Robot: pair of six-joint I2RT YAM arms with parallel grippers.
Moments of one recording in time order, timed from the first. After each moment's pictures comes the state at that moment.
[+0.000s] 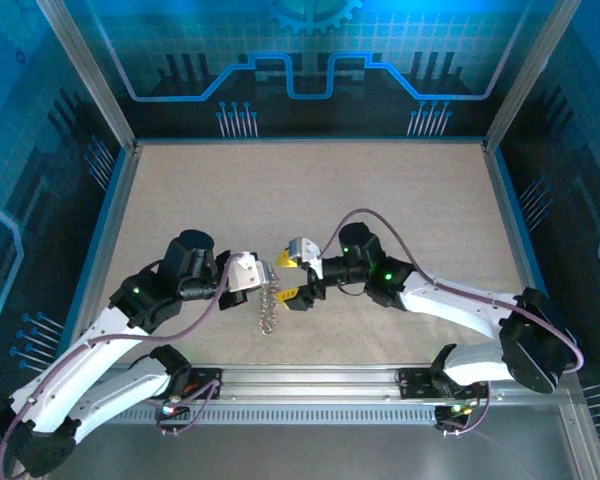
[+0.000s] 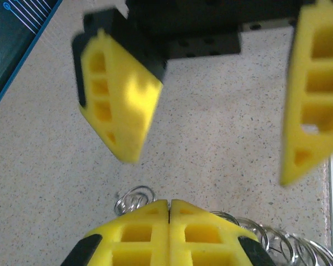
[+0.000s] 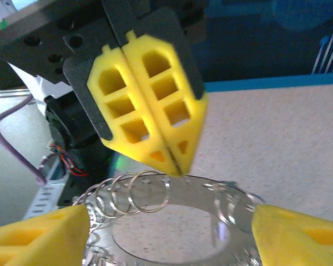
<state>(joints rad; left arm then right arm) -0.60 0.78 0.83 -0.69 0.35 0.61 0.87 1.32 0.76 0.23 -0.65 -0.11</state>
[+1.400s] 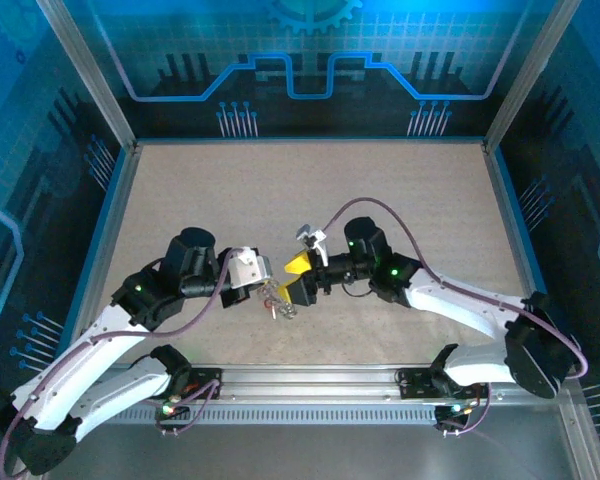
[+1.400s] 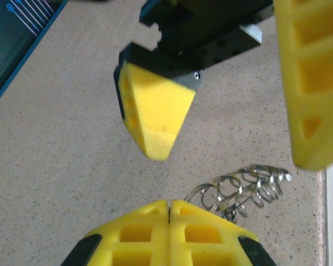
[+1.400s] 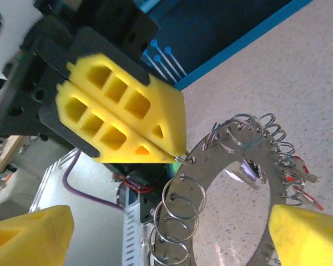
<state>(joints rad) -0.60 0.80 0.84 -0.65 0.37 0.56 0.80 1.30 0.78 0.15 -0.77 0.39</state>
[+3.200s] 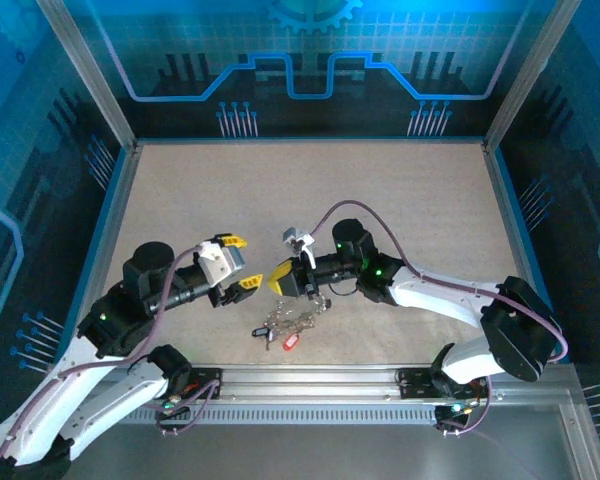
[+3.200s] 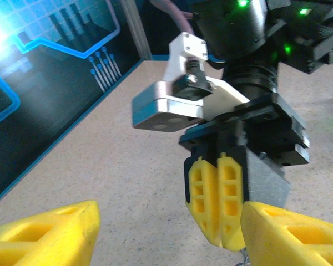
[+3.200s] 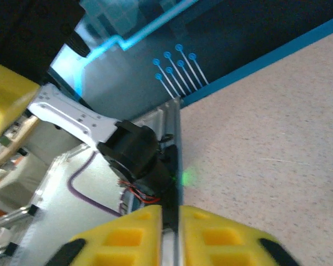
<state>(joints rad) -0.60 0.59 0.83 -0.54 0.29 0.35 0.84 1.41 0.79 0.33 -0.80 0.33</state>
